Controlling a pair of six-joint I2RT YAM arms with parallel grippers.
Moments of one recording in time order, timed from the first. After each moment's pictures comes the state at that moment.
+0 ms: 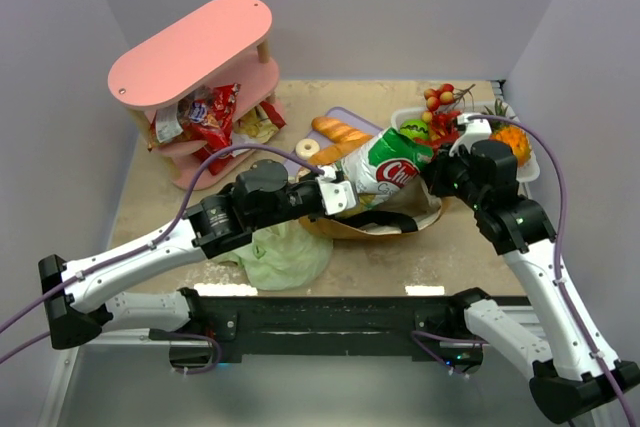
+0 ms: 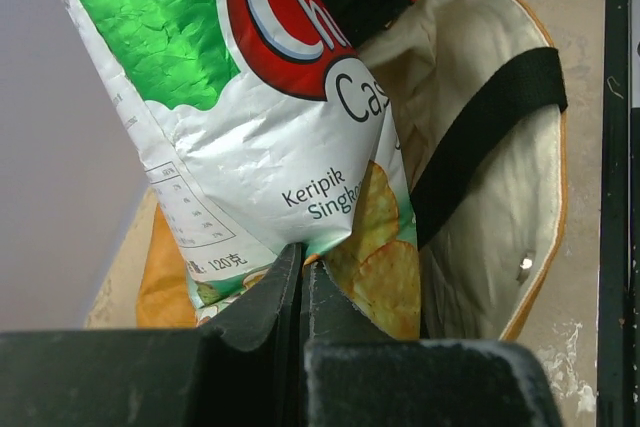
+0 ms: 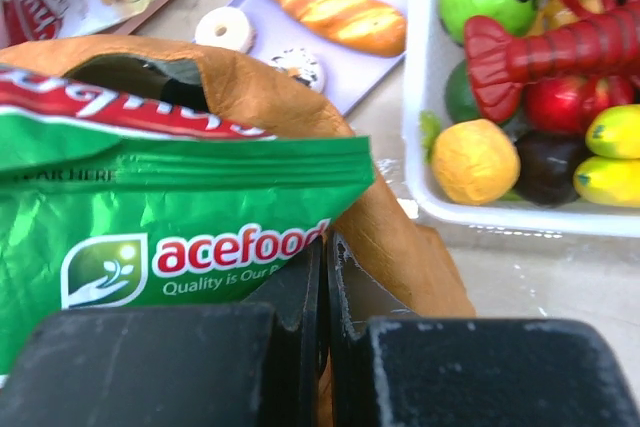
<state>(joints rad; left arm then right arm) -1.06 1.14 1.11 -0.16 0.07 0.46 0.32 0.85 1.05 -0.66 -0.01 0.29</state>
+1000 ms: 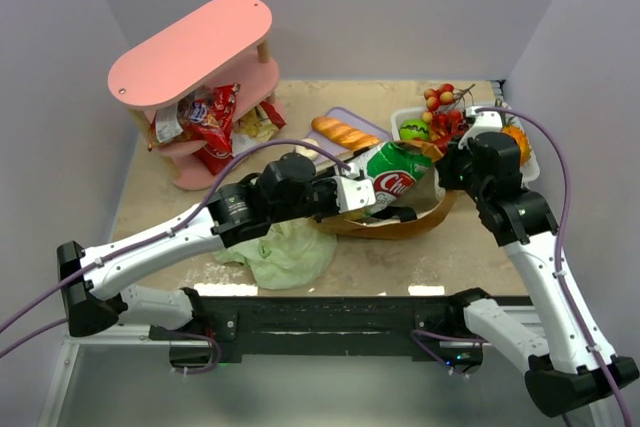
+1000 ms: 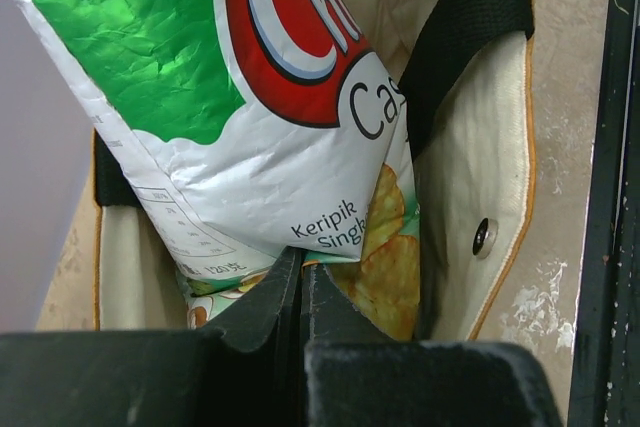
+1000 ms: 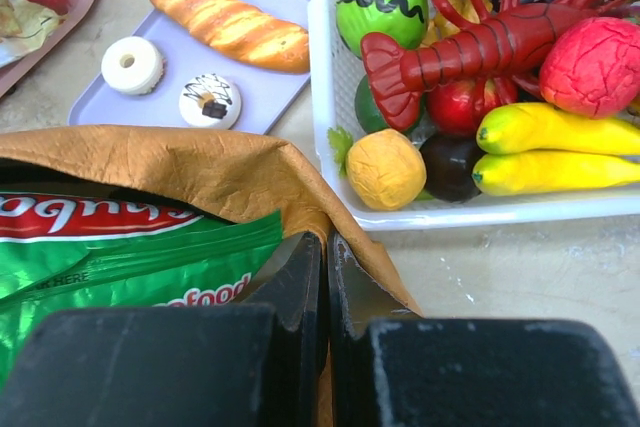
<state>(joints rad) -1.07 1.25 1.23 -0.36 0.03 0.46 0.28 0.90 1.11 -0.70 0.14 0.25</state>
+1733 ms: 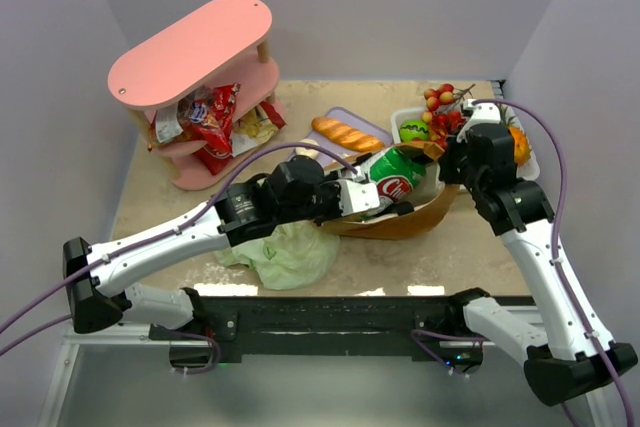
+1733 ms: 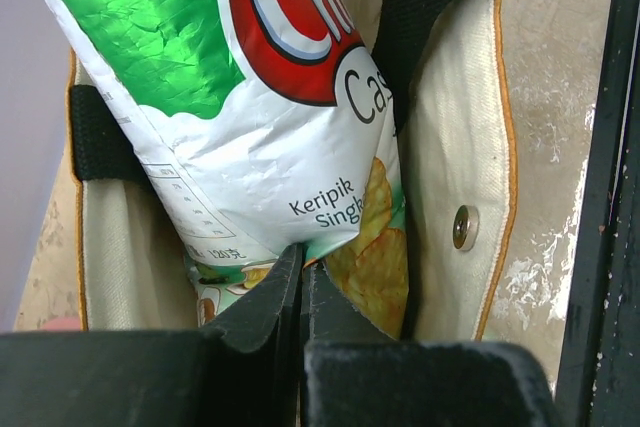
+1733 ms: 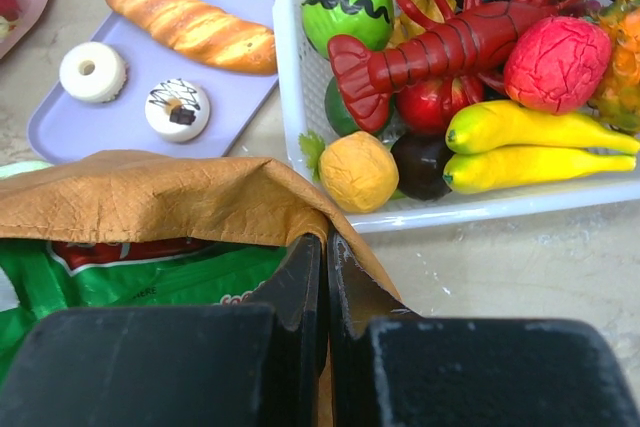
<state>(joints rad) -1.08 1.29 1.25 -0.43 0.00 0.45 0.28 0.96 1.16 -0.74 0.22 0.24</state>
